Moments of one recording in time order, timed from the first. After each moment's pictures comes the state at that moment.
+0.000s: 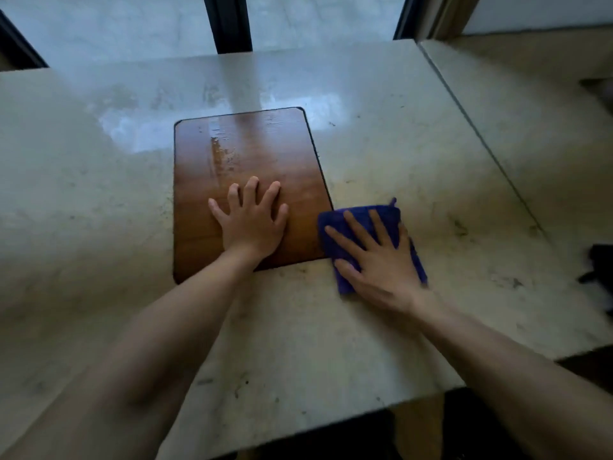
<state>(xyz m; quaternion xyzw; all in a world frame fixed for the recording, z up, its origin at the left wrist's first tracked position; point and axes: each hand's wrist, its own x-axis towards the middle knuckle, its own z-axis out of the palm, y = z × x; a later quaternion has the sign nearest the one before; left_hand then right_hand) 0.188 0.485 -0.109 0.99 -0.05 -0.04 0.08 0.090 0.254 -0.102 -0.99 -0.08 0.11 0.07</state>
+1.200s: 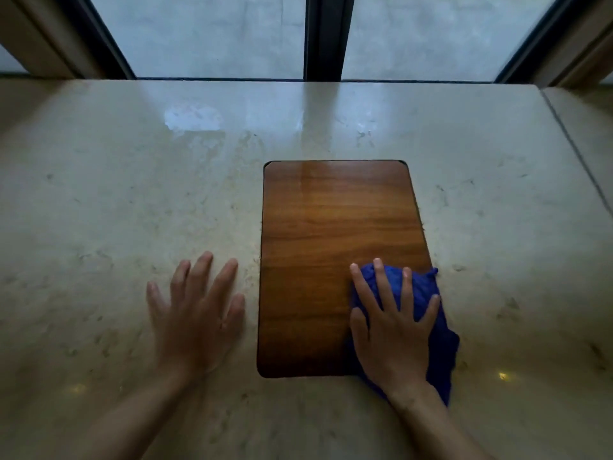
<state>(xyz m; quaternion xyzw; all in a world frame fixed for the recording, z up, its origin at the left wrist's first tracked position) 0.167 0.692 -0.111 1.00 0.02 -0.02 0.02 0.158 0.405 -0.105 -1.00 0.00 0.04 0.05</state>
